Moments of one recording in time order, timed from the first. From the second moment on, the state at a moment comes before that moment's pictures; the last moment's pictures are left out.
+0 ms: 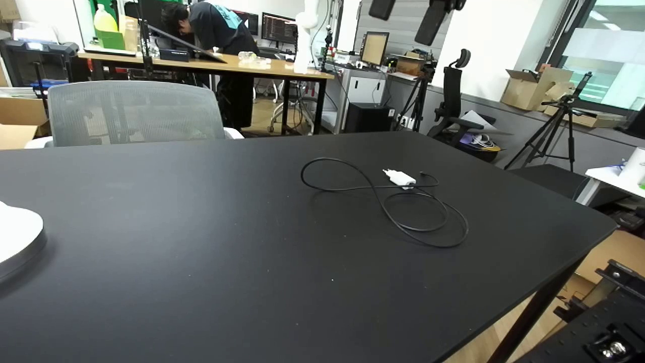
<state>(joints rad) 0.16 -0.56 -0.04 -2.69 0.18 2.25 -0.26</state>
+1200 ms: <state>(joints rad) 0.01 -0.23 -0.06 -2.64 -0.19 2.58 -0.42</state>
